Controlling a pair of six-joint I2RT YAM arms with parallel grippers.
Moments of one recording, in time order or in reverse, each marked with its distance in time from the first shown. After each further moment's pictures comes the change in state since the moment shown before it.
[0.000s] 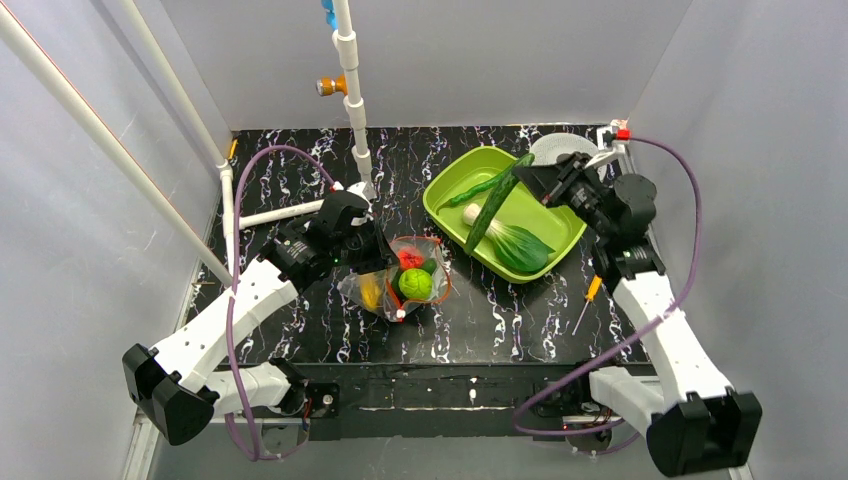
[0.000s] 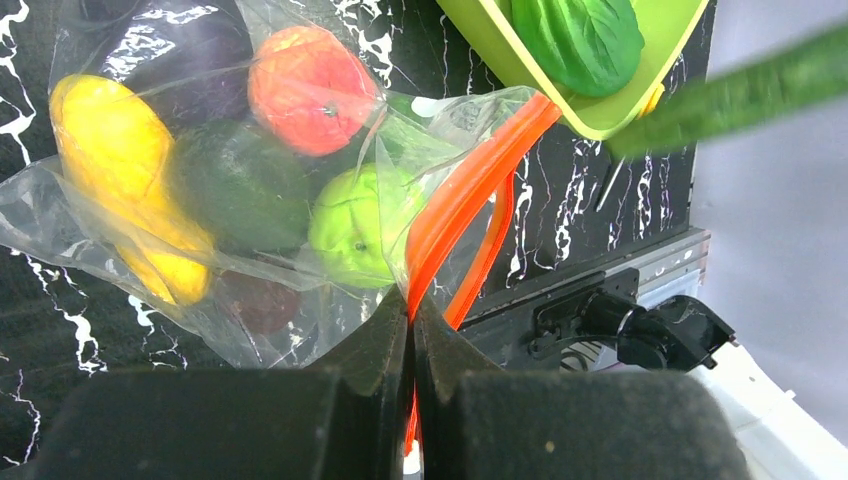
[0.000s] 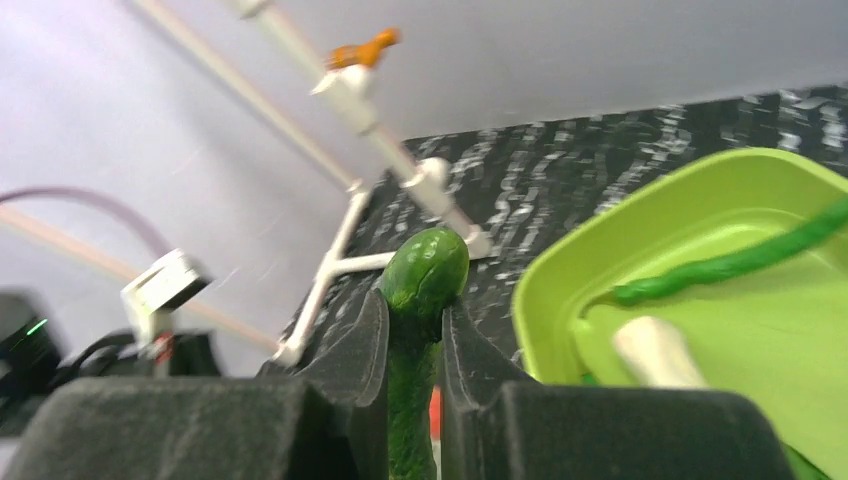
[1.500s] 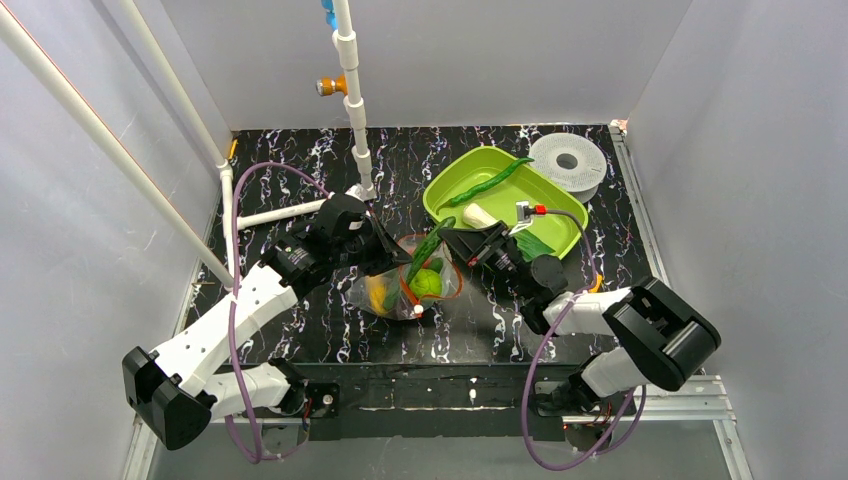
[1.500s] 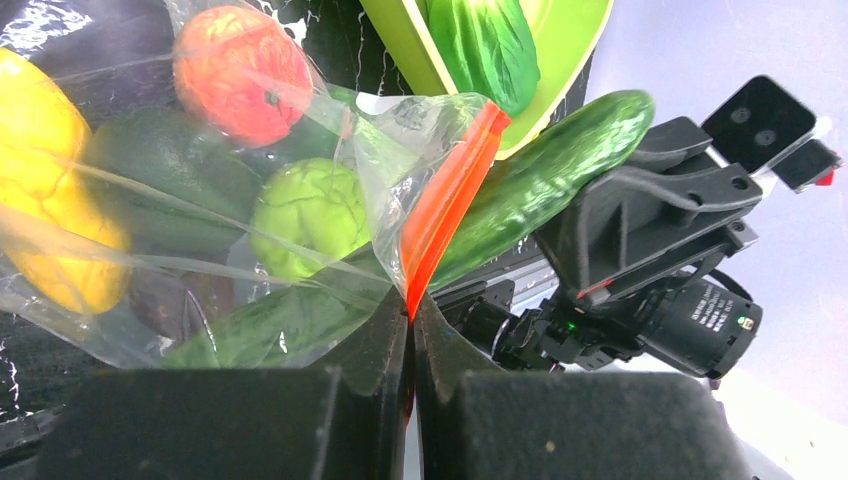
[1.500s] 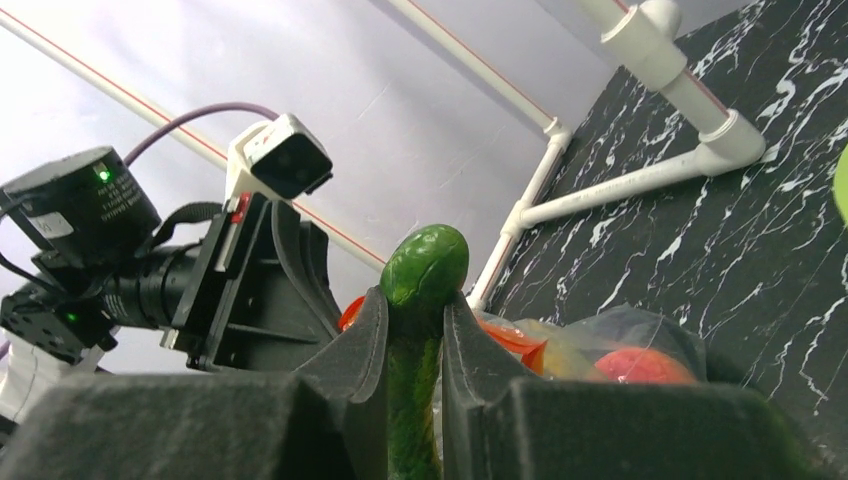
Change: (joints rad) left arm 0.001 -0.027 -0.074 0.143 0.076 -0.269; right arm 0.535 0.407 -0.524 1.203 0.305 0.349
